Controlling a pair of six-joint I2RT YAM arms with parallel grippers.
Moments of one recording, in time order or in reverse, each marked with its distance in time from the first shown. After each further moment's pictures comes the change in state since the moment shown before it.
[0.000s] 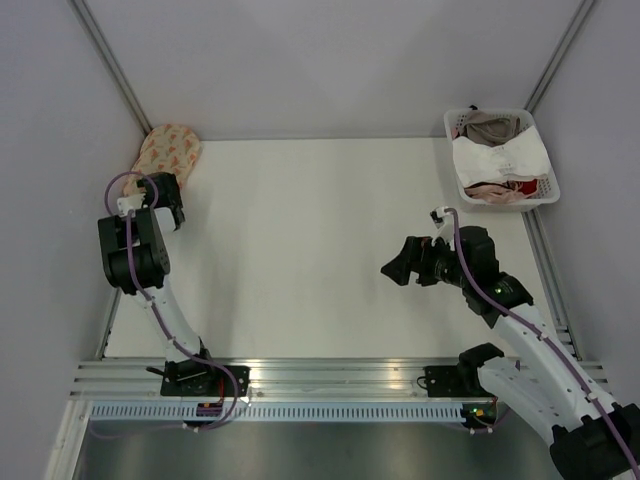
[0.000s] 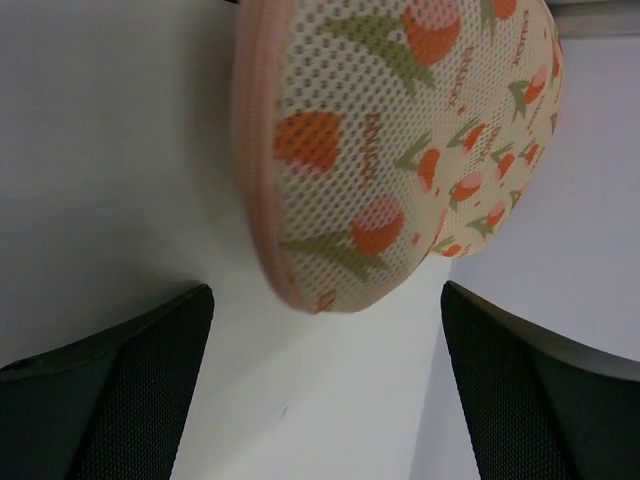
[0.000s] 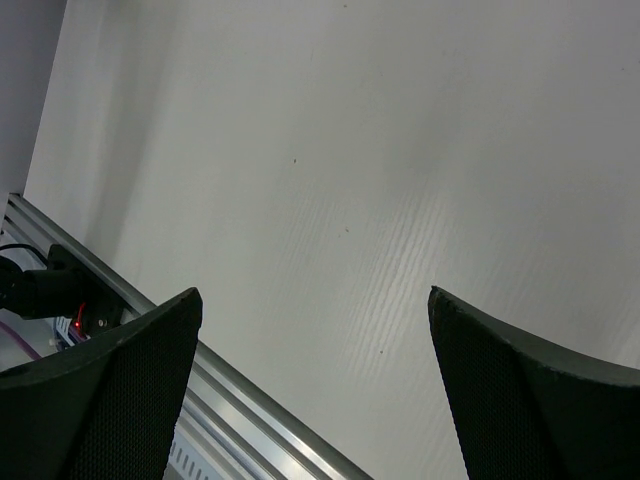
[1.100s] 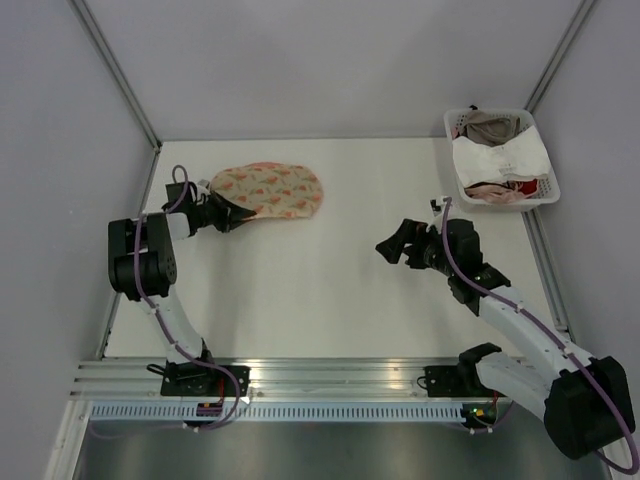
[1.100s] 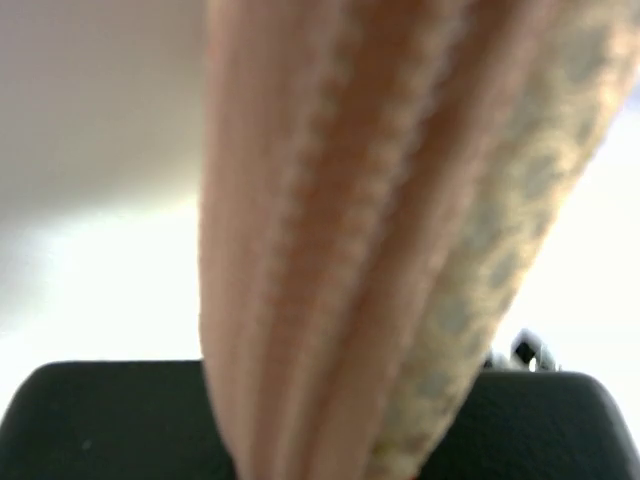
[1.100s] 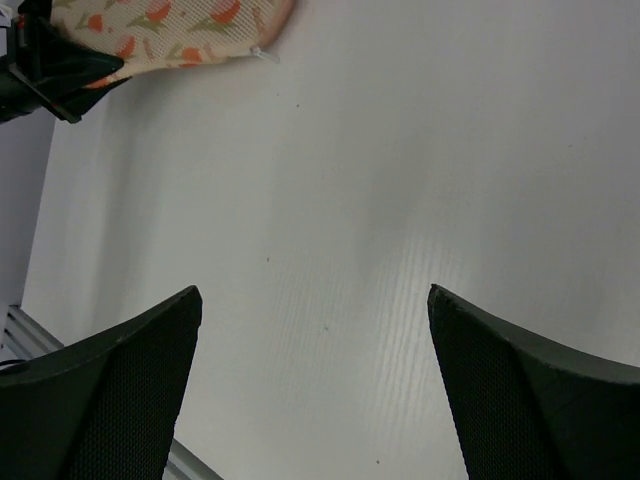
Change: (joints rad) left arm -0.080 -0.036 -0.043 -0.142 1.149 0.502; right arm 0.003 0.171 -0.035 0.285 0.160 0.105
